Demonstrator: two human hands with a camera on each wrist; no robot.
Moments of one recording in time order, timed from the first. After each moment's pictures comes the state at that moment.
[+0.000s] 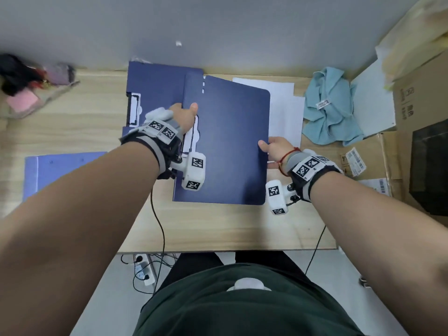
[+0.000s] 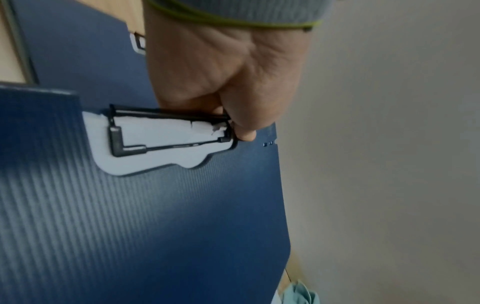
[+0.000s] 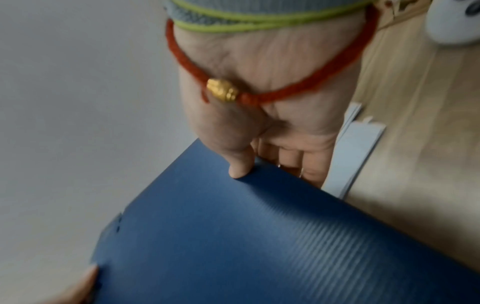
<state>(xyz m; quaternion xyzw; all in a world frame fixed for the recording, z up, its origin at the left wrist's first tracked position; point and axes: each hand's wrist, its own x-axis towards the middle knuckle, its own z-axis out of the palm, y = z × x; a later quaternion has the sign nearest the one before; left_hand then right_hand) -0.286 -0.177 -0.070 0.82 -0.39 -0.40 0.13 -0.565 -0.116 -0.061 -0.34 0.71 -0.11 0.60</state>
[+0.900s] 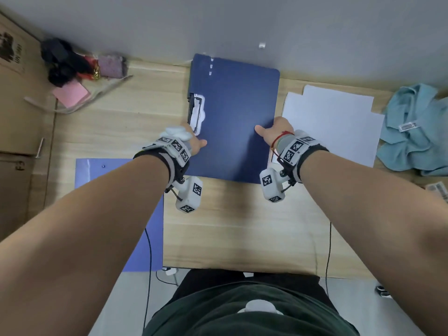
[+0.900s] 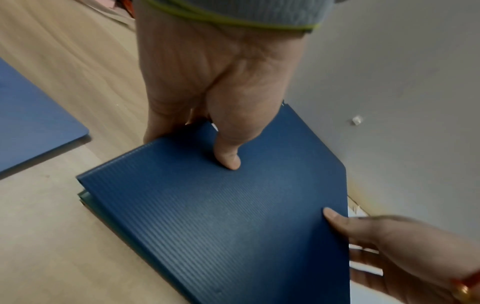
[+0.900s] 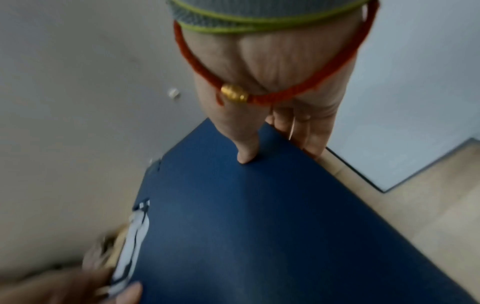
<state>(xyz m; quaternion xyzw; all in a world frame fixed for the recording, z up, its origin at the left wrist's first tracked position) -0.114 -0.172 -0.078 0.79 -0.48 -0.31 -0.21 -0.347 -0.214 -0.093 -0.47 0.78 0.00 0.42</state>
